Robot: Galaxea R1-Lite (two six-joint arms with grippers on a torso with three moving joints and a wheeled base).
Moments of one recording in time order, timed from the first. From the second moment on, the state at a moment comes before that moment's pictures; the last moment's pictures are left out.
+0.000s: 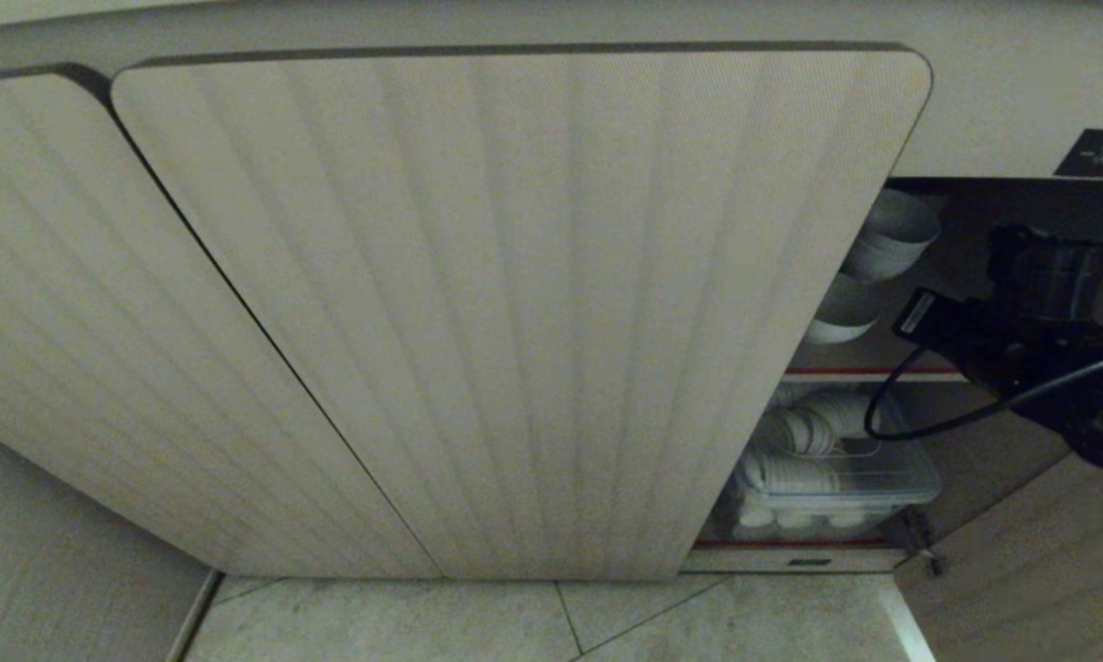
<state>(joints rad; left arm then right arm) 0.00 0.00 0.00 0.00 -0.01 -0.01 0.05 1.81 -0.90 -0.73 -0.37 0.34</state>
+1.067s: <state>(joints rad) 0.00 0.00 0.00 0.00 -0.01 -0.01 0.05 1.64 -0.69 -0.73 -0.36 0.32</state>
